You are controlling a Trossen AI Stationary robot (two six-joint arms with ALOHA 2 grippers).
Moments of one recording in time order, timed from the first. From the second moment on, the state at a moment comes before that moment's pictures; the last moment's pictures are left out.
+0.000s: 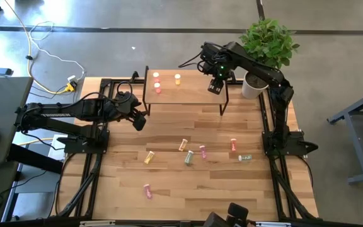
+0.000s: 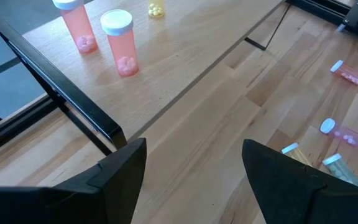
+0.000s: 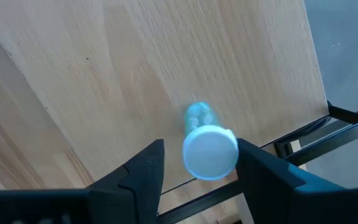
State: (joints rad) left arm 0.20 0.93 0.85 -0.68 -0.45 -0.46; right arm -0.62 1.96 2.05 -1.51 0.09 -0.23
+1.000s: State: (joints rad) left arm 0.20 0.93 0.85 -0.68 -0.43 -0.43; right arm -0.61 1.95 2.13 -1.56 0.14 -0.16
